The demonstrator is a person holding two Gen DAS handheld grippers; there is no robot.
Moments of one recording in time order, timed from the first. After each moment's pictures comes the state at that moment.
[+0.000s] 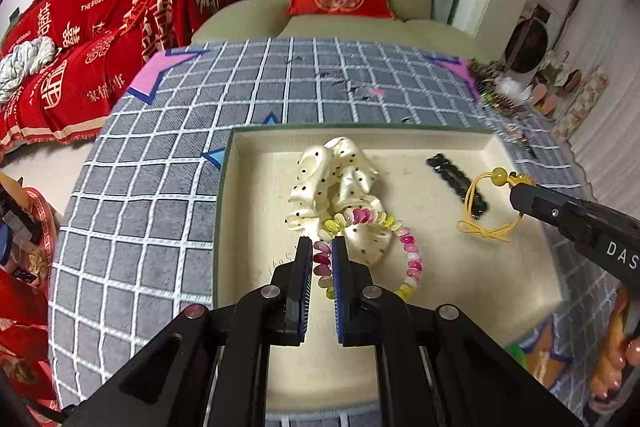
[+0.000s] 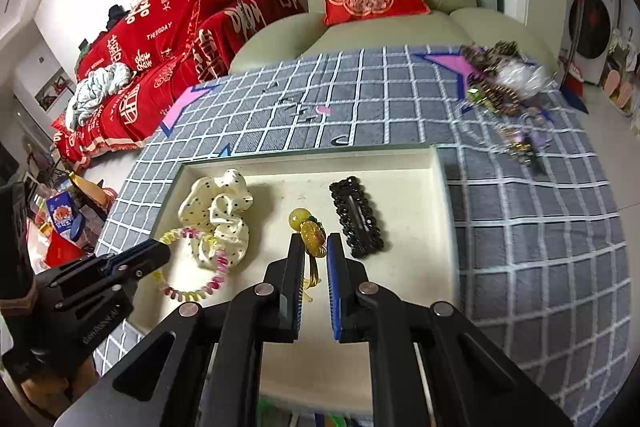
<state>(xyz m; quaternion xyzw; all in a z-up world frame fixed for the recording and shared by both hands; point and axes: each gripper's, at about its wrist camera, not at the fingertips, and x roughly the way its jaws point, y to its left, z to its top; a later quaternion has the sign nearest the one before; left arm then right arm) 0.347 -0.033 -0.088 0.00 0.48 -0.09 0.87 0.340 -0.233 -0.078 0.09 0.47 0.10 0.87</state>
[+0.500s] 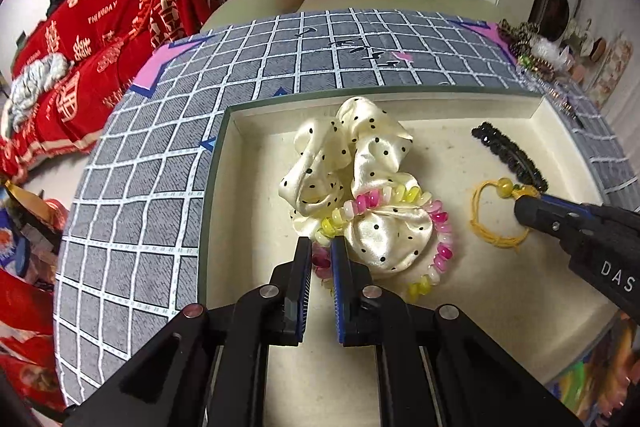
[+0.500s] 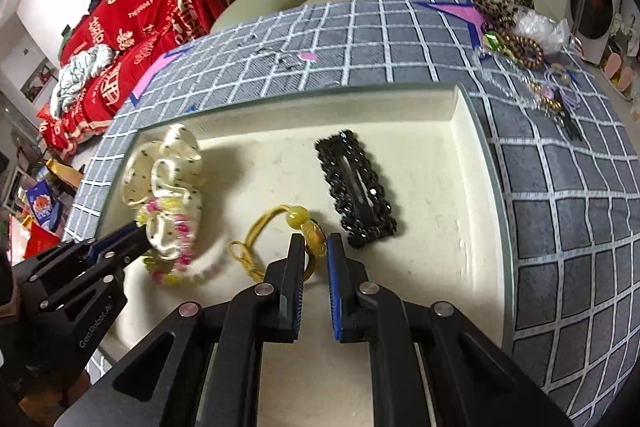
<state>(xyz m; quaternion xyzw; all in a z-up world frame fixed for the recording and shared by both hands) 0.362 -0.051 -0.122 0.07 0.49 -0.04 0.87 0.358 -0.222 -0.137 0.09 0.51 0.08 0.85</state>
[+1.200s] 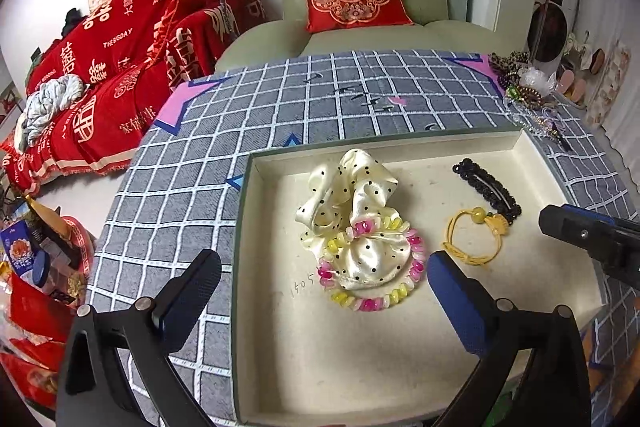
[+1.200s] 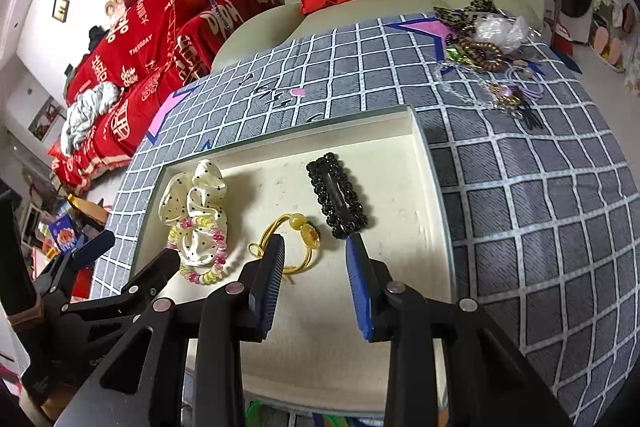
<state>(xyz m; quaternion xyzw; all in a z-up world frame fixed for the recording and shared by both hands) 0.337 -0.050 -0.079 0.07 0.44 -0.03 0.90 0.332 -0.254 -0.095 0.15 0.48 0.07 0.86</state>
